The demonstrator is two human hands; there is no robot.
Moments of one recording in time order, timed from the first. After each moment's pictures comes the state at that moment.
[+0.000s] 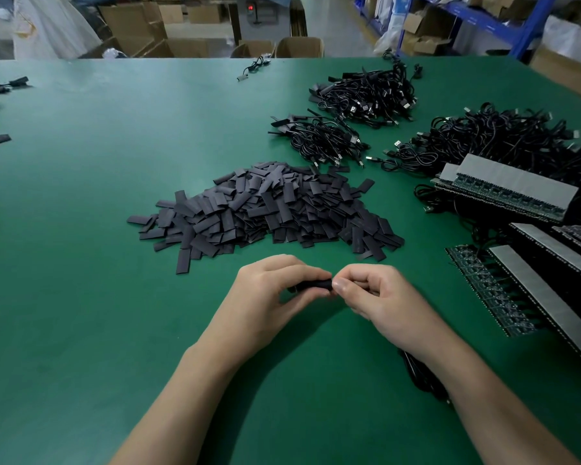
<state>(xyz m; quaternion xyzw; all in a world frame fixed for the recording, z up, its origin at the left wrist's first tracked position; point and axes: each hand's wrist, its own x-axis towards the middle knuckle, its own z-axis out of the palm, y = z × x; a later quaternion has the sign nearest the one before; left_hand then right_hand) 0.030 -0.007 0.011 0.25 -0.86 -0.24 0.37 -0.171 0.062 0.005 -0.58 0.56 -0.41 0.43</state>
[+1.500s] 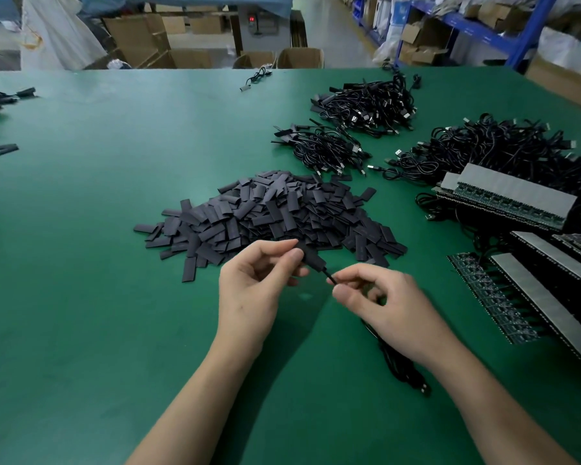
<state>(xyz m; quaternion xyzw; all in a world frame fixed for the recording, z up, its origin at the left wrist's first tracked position) 0.018 -0.007 0.012 0.36 -0.53 -0.55 0.55 -0.169 0.063 0.011 -0.59 0.62 -0.41 0.32</state>
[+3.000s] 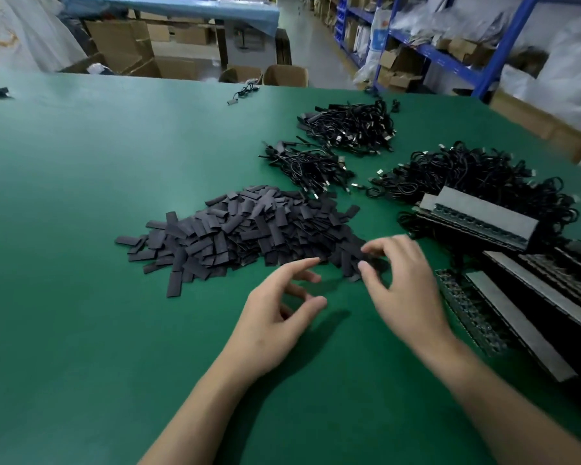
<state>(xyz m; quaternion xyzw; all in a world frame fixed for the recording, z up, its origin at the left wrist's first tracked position) 0.014 -0.001 0.009 0.34 -0.73 -0.47 0.37 -0.193 0.042 0.024 -0.59 0.74 -0.33 -0.01</state>
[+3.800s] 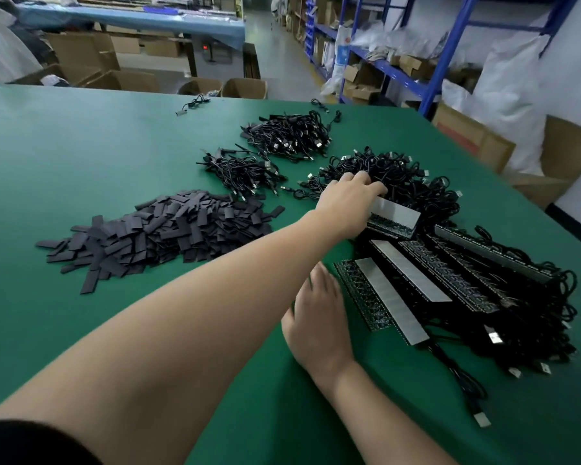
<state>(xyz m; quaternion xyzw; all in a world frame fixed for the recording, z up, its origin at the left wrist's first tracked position) -0.252 -0.041 0.098 0.27 -0.95 -0.04 0.15 -0.194 0.103 0.007 -0.58 0.79 -0.21 -0.01</state>
